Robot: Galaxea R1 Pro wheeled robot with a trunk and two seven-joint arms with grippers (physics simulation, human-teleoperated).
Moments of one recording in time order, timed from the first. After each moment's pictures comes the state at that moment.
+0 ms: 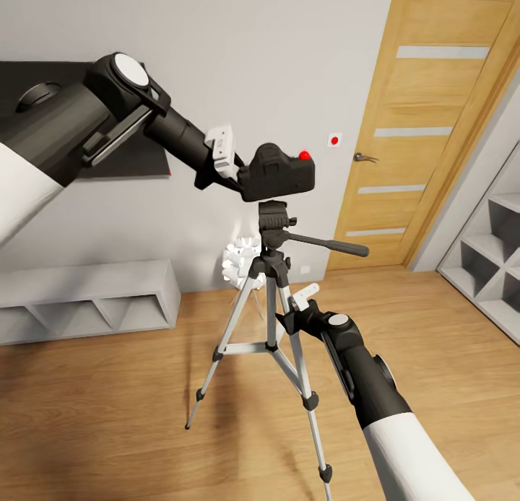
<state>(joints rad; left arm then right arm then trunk) -1.90 0.26 -1.05 -0.97 0.21 0.49 -1.26 -0.67 0.12 0.14 -1.17 0.36 0.54 0.45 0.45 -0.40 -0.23</state>
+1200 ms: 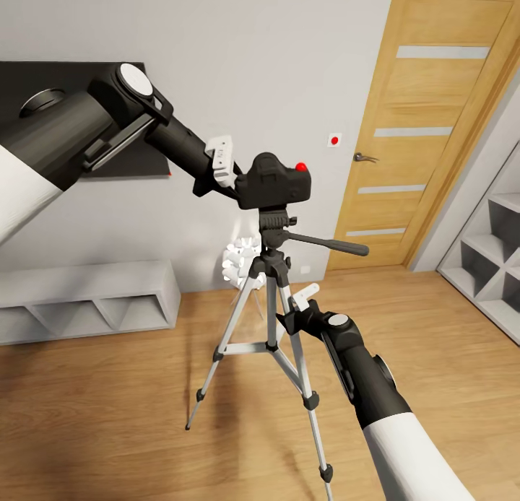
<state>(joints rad) -1.90 0.27 -1.10 -0.99 0.21 0.50 -1.26 -0.67 0.12 0.14 -1.17 0.37 0.54 0.45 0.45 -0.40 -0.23</state>
